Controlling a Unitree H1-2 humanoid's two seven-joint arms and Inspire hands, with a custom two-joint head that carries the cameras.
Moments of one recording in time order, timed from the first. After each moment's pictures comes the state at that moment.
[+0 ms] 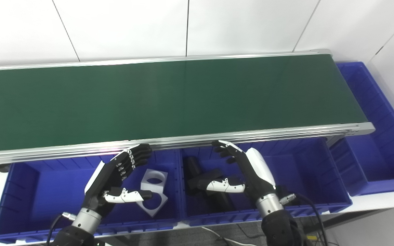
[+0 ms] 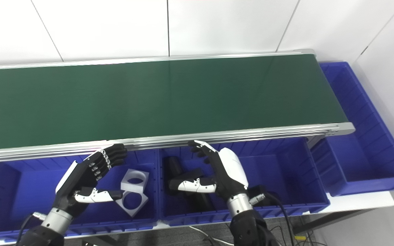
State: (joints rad) left arm 0.19 0.13 -0.14 0.02 -0.15 -0.15 -0.36; right arm 0.24 -0.07 0.26 -0.28 -0.48 0.11 0.05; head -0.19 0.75
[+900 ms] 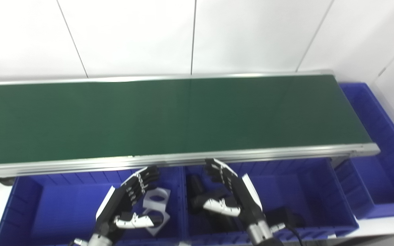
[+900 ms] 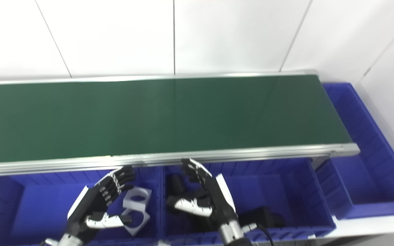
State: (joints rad) left arm 0.22 0.08 -0.15 0.09 -0.14 -0.23 -0.33; right arm 0.20 -0.06 0.24 0.00 -0.22 -0.17 0.02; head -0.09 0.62
